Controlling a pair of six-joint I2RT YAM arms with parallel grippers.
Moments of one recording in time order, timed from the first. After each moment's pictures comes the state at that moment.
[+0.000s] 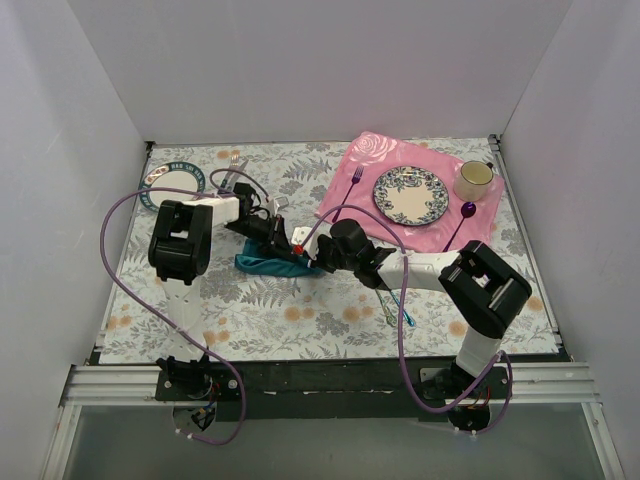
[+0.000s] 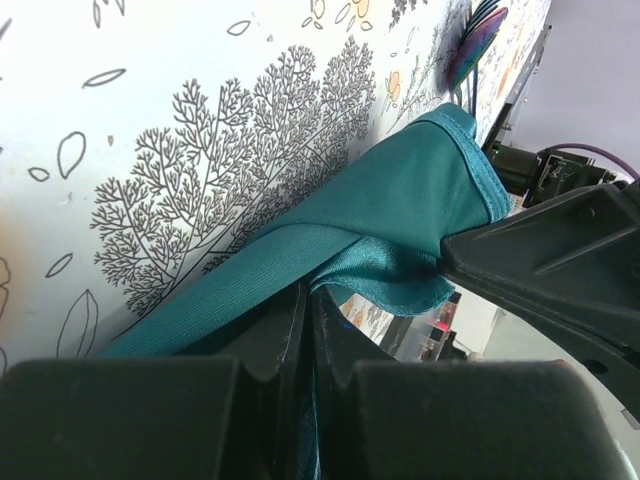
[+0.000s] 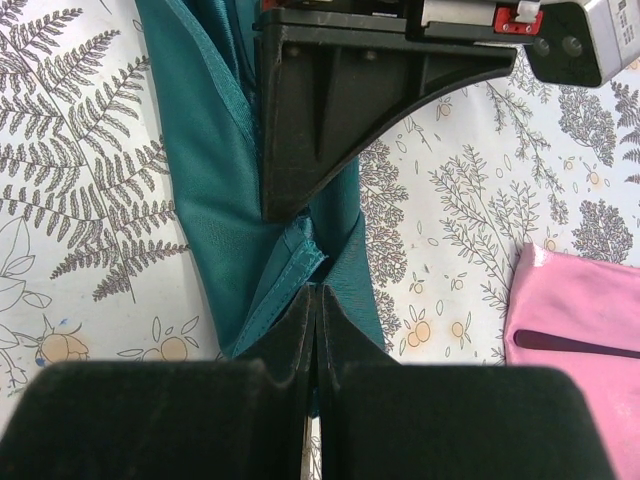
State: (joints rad) left arm -0.20 2.14 1.35 -0.66 0.99 -0.01; right arm 0.87 1.74 0.89 0.36 -0.22 -0.51
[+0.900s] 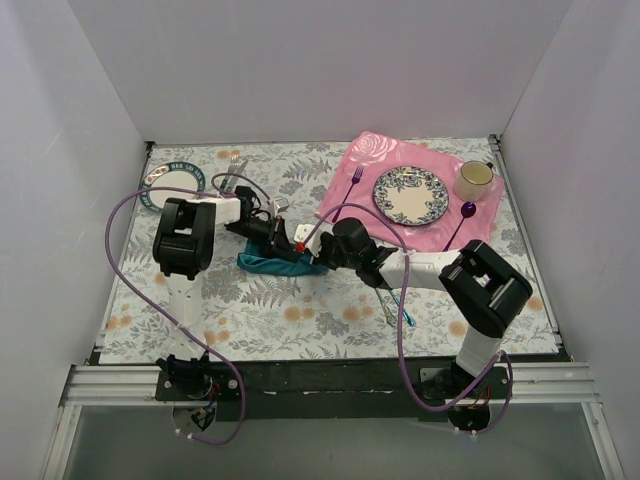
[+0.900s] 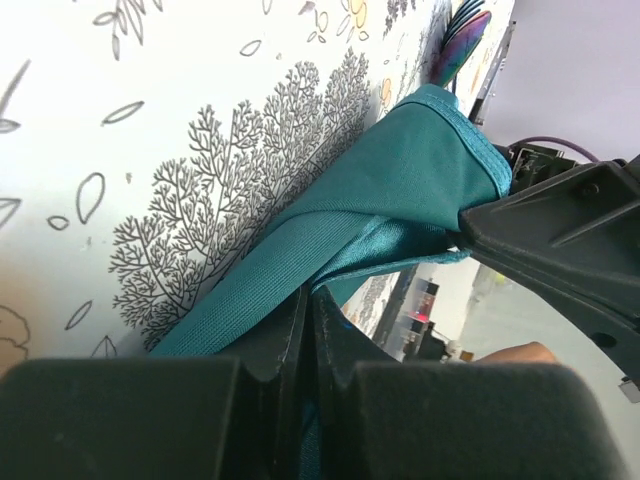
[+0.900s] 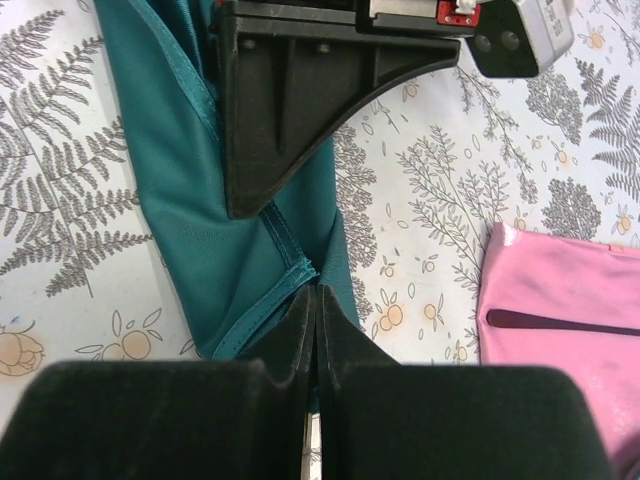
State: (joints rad) left arm -0.19 2.20 1.37 -0.64 1.06 0.01; right arm 0.85 1.74 0.88 0.38 -0.18 -0.53
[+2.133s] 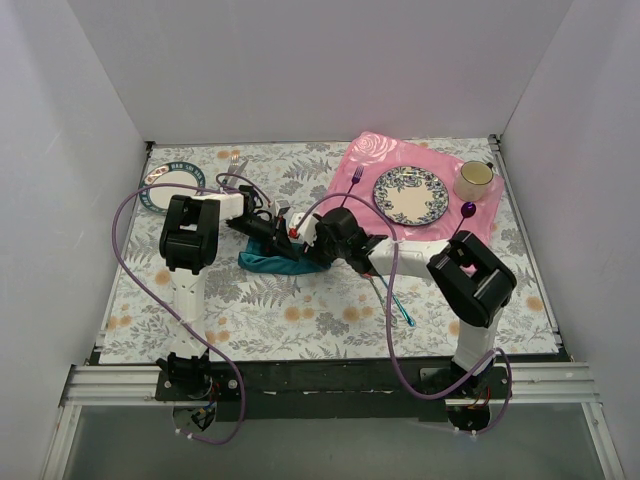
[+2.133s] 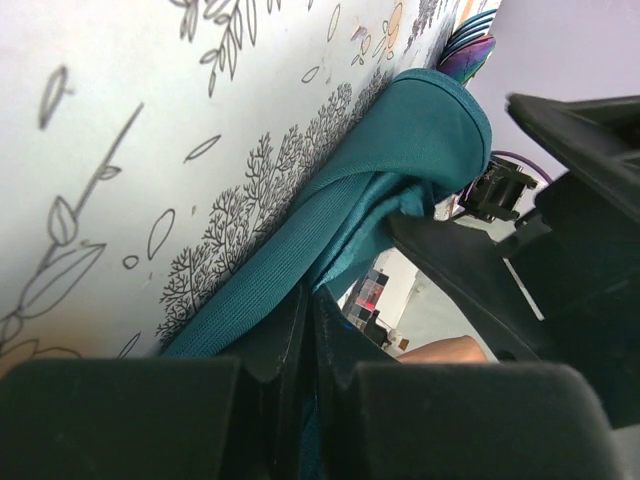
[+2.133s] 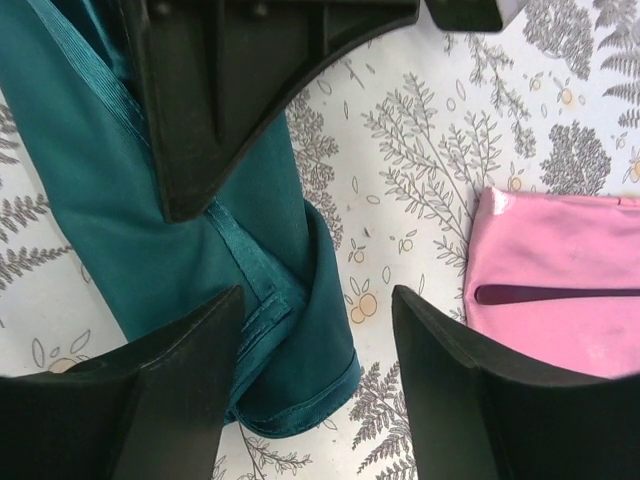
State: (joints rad) left arm -0.19 2.30 1.49 -0.80 1.06 -0.05; right arm 0.83 1.84 1.04 0.21 -0.09 -0.48
